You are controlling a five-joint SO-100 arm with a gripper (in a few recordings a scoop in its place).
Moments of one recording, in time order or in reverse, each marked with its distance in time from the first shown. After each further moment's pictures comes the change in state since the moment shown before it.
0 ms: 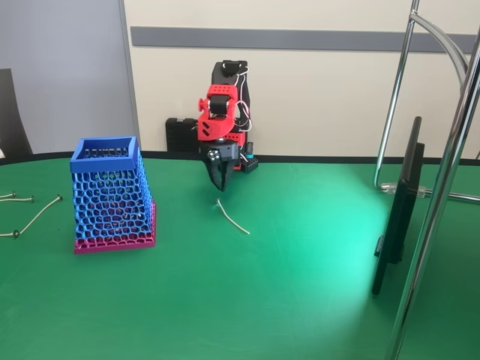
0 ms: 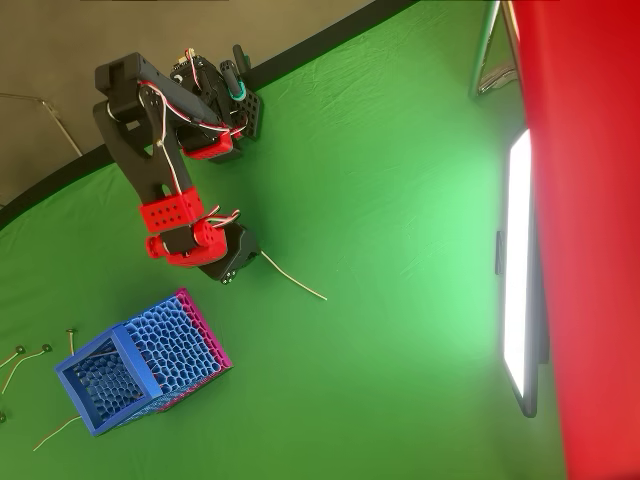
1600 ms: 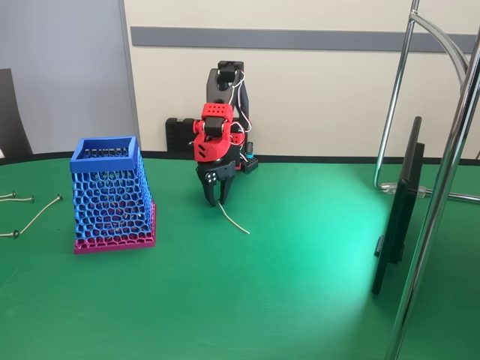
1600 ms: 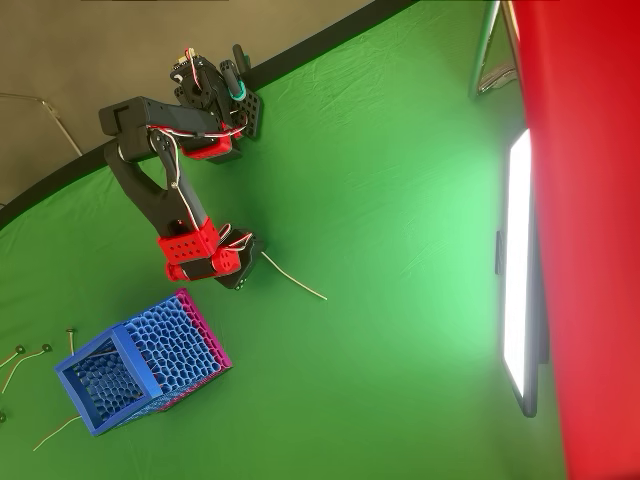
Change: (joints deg) arm 0.3 -17.8 -5.2 -2.4 -1.8
